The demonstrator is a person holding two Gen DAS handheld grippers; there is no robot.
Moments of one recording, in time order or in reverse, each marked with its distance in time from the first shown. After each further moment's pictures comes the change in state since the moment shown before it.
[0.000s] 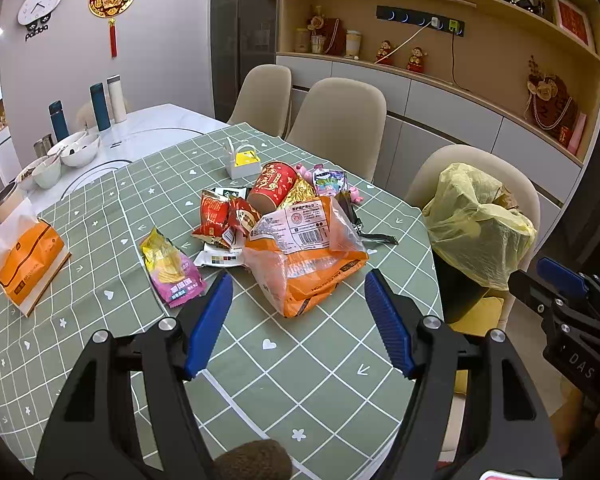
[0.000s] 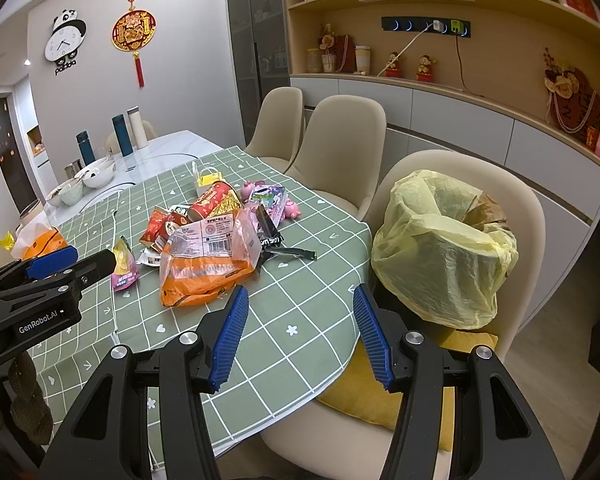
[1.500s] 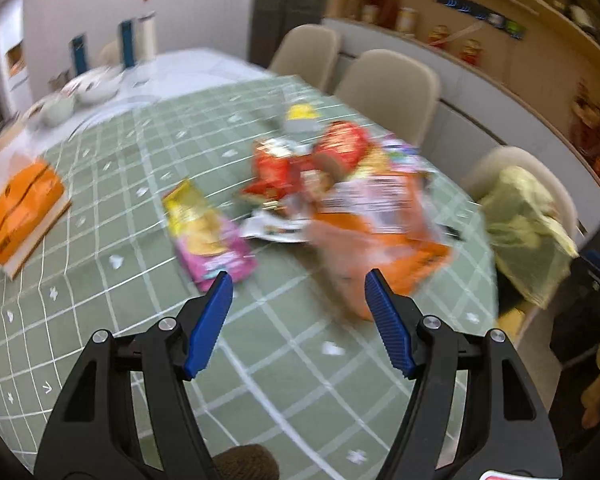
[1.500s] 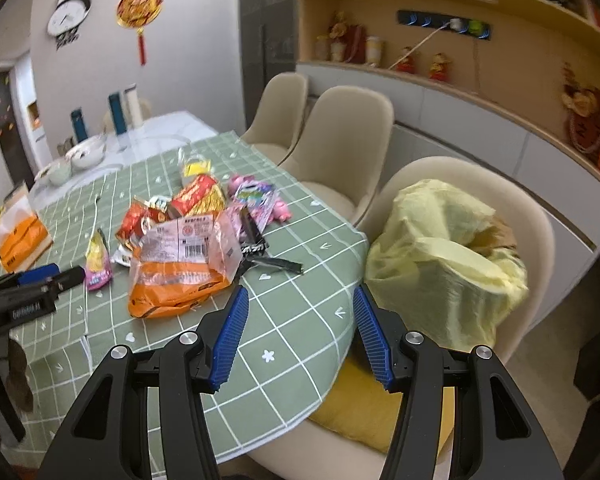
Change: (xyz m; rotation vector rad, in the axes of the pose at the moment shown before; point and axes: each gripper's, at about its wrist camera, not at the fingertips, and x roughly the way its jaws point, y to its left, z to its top) left arm 0.077 0.091 -0.011 -0.194 0.149 0.051; right arm 0.068 -0.002 0.032 -0.114 0.094 0.006
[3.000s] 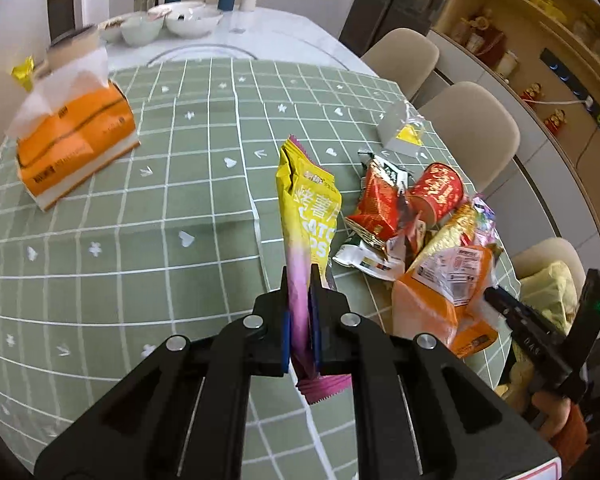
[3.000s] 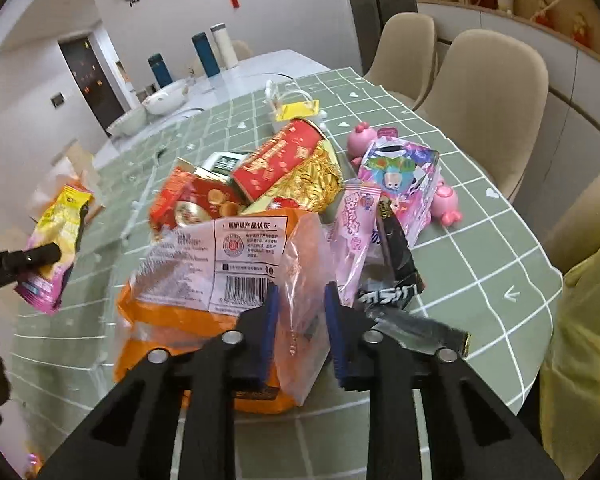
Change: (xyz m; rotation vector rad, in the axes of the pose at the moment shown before) left arm -0.016 0.067 0.026 -0.313 0.079 0.100; right arm 0.149 0.053 0.049 -0.107 0.150 0.414
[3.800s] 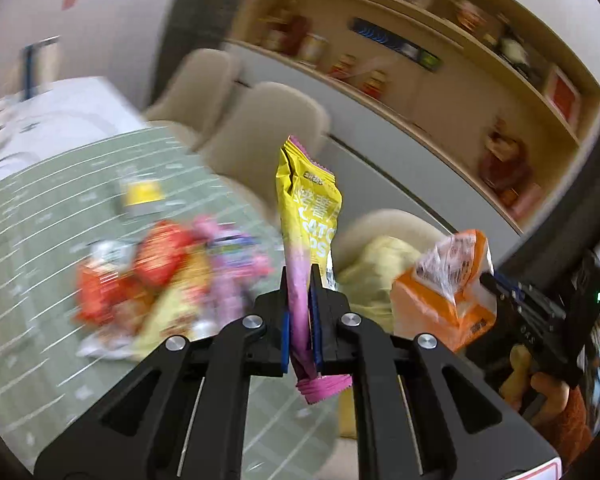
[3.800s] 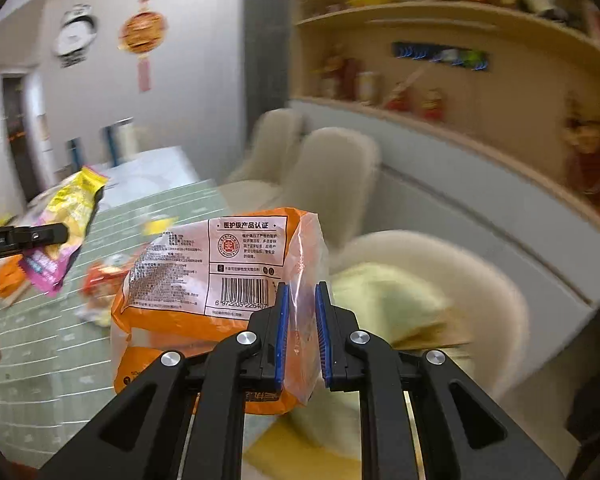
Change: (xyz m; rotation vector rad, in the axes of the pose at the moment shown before) left arm -0.036 -0.231 0.026 0.411 -0.061 -0.533; right arm -0.249 -0.115 -0.023 0.103 -0.310 -0.530
